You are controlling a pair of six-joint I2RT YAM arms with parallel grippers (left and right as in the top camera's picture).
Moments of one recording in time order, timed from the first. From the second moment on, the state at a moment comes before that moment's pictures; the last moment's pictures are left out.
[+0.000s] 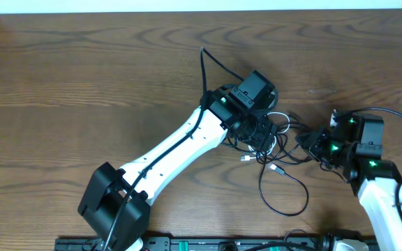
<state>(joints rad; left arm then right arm) -0.79 1.80 1.51 -0.88 0.30 -0.35 -0.09 1.10 0.58 -0.43 -0.55 0.67</state>
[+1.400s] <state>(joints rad) -0.97 1.94 1.49 -0.66 0.18 -0.56 -0.09 1.02 0.58 -0.56 -0.45 0.67</state>
